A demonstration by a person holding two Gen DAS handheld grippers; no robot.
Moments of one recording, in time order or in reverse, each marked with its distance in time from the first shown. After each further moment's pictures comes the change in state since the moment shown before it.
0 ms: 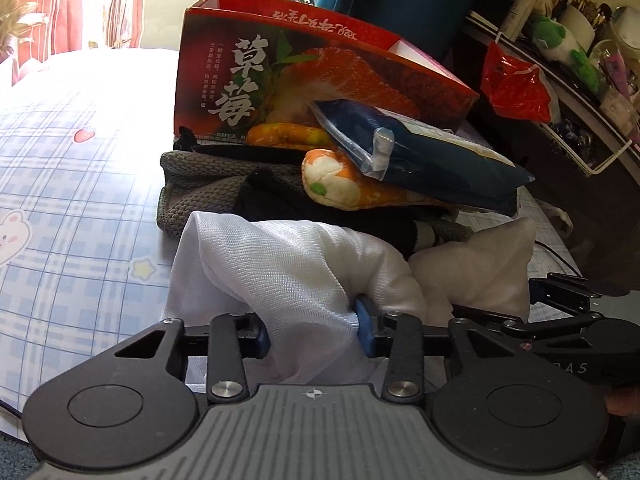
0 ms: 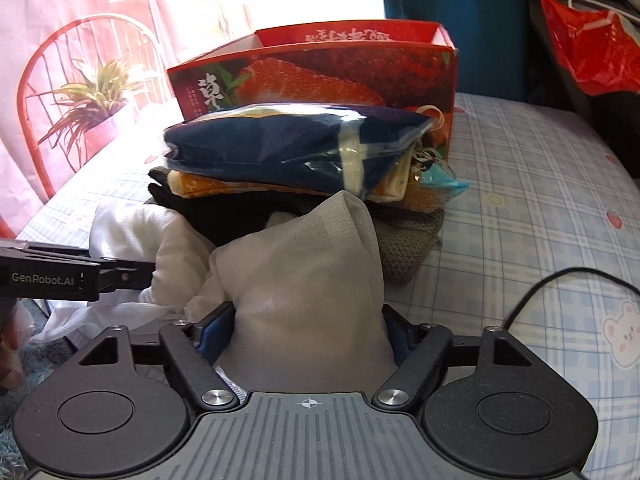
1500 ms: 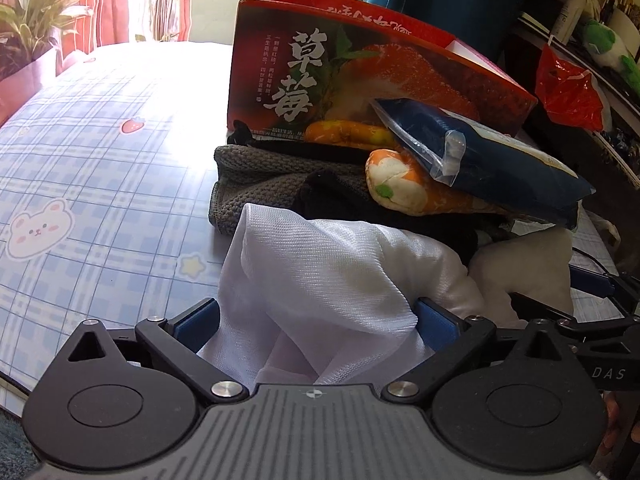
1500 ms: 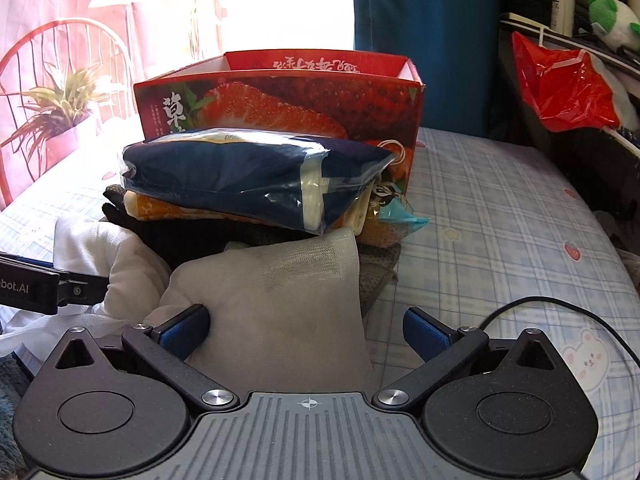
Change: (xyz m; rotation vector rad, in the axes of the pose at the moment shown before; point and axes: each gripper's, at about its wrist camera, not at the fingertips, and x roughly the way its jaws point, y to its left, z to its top) left arm 0.011 0.013 0.004 -0.058 0.026 0.154; right arm 0.005 -0.001 0.000 -0.025 -0.091 -0.156
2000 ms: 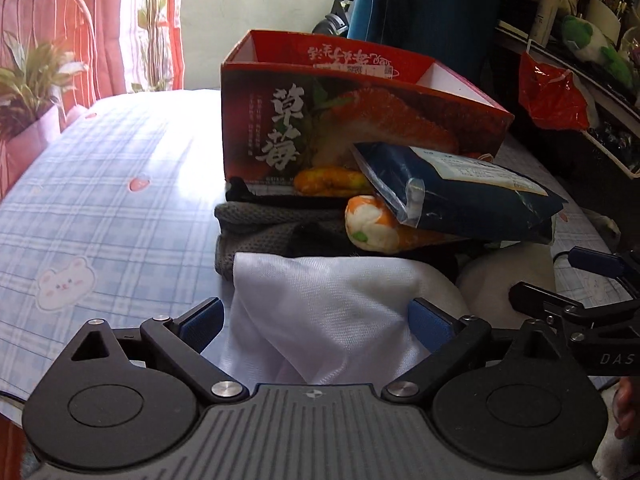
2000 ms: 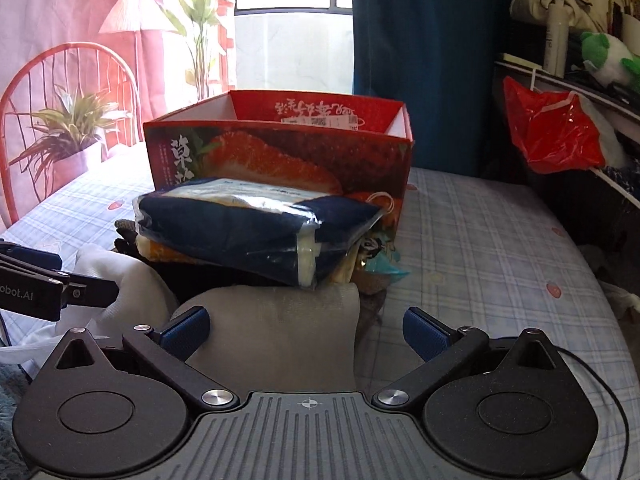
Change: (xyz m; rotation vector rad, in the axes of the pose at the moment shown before) left arm -0.030 -0.013 0.006 0.085 -0.086 0.033; right arm -0.022 -0.002 0.011 -0.023 -0.084 -0.011
